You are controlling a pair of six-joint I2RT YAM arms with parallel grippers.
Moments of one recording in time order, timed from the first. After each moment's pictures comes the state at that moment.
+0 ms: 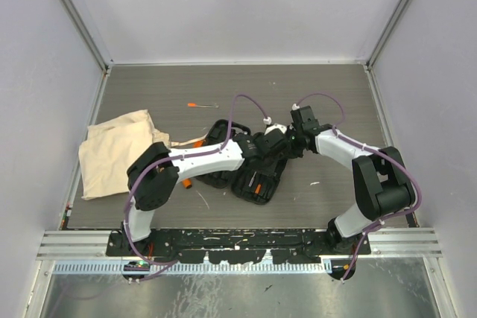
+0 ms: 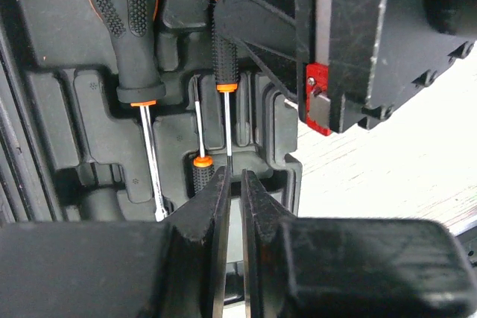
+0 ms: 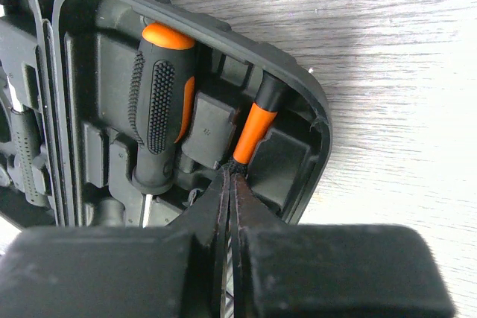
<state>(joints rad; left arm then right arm) -1.09 1.97 1.51 -0.54 -0.18 -0.64 0.33 1.58 0.85 -0.35 -0.19 0.55</state>
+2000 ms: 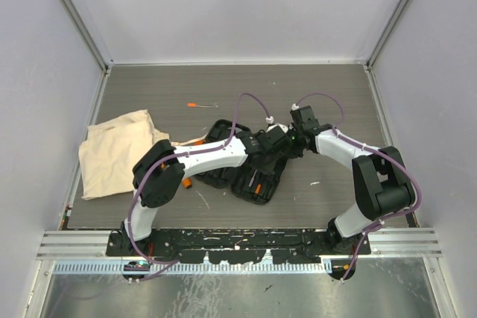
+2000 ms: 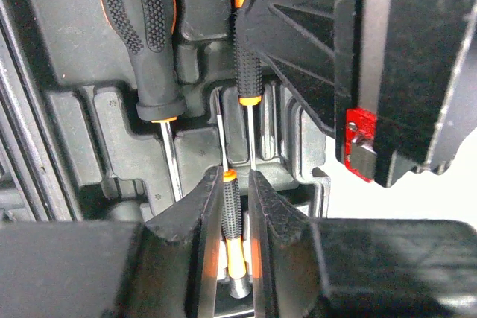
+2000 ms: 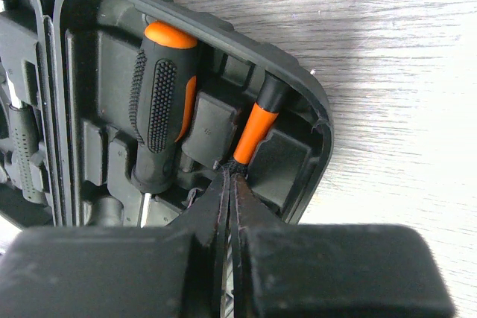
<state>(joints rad) -1.07 2.02 1.58 -0.60 -0.18 -0.57 0.33 1.58 0.85 -0.35 -0.20 0.54</state>
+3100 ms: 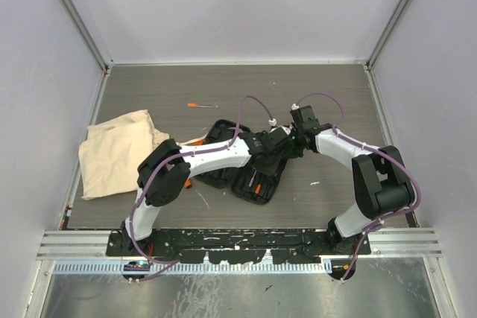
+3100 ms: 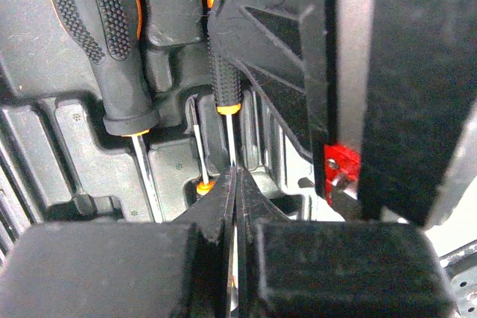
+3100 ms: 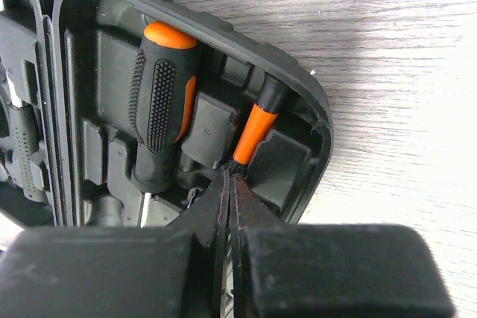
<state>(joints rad) -1.06 2.07 1.60 -0.59 -0.13 -0.56 0.33 1.59 0.85 -0.35 -0.21 0.53</state>
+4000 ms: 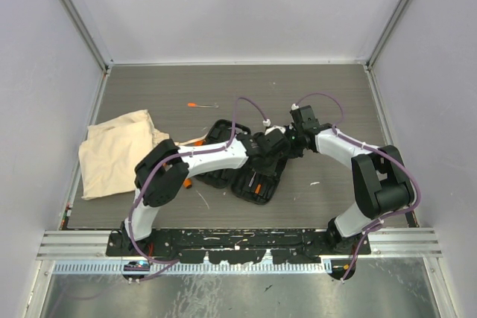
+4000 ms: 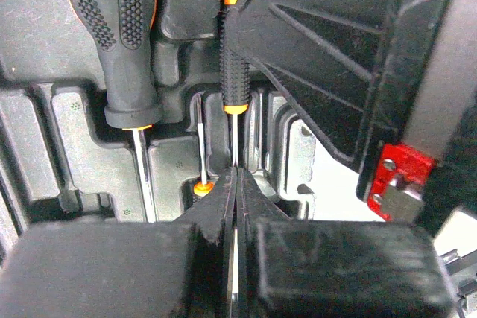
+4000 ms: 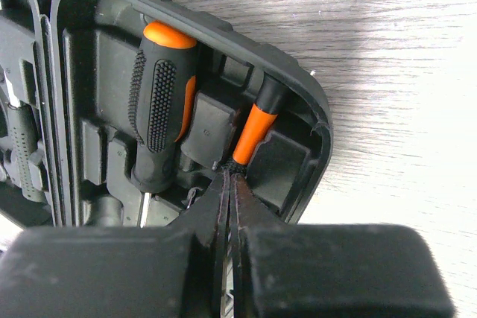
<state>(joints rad) -1.07 2.06 1.53 -0.53 -0.13 -0.67 0.33 1.60 0.85 -0.35 -0.21 0.53</state>
